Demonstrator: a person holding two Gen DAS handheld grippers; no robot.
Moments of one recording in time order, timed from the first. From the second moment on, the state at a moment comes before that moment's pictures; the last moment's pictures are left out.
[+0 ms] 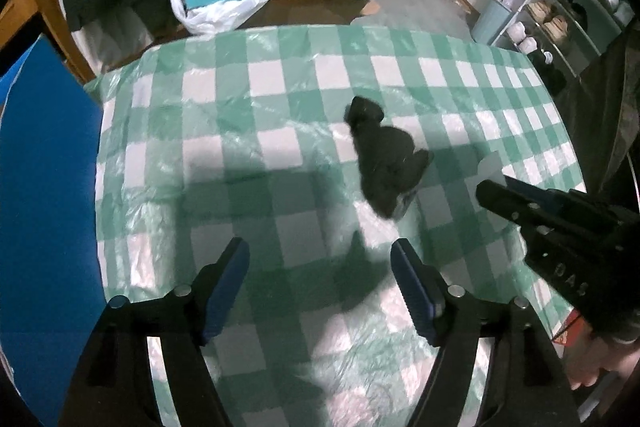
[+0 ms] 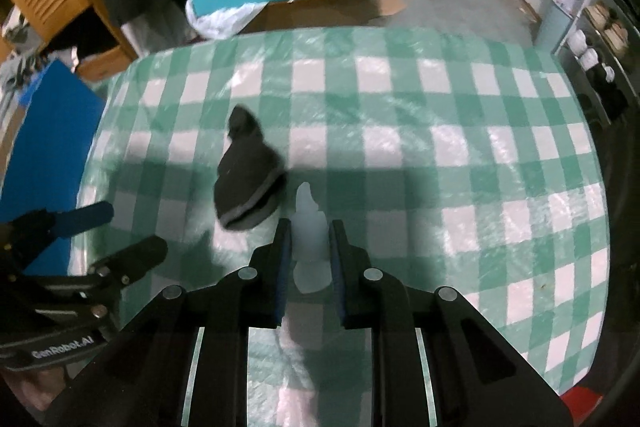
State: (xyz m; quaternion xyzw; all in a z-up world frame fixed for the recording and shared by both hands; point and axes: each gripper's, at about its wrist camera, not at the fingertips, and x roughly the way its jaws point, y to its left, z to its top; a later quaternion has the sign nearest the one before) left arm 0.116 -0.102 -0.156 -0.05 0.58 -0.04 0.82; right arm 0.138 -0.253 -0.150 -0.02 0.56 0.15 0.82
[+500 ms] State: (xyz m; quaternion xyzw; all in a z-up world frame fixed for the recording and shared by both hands) left arm 0.153 -0.134 -0.169 -0.03 0.57 -0.05 0.82; right arm 0.162 -0.281 -0.135 0.01 0.54 0.12 0.83
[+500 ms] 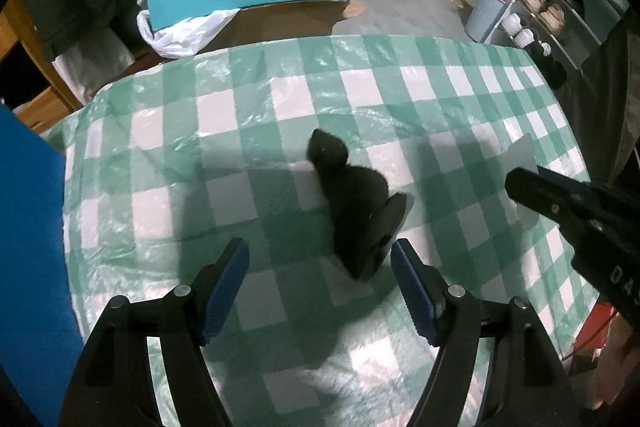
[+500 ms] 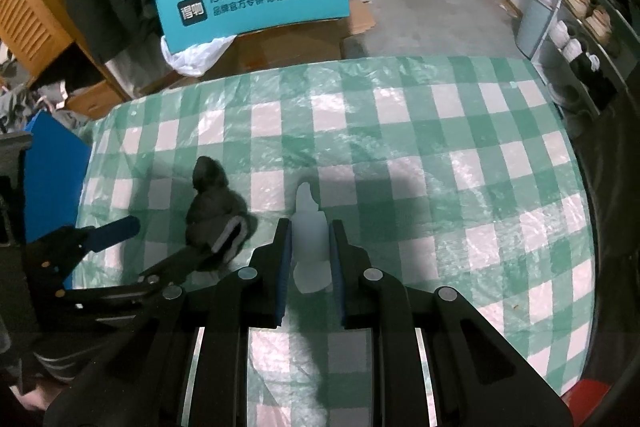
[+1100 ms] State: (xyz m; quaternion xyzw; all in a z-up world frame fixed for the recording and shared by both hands) left arm 0.180 -0.147 -0.190 -0.07 0.58 -0.04 0.81; right arm 0.163 -0.290 -0.131 0.02 0.54 0.12 0.83
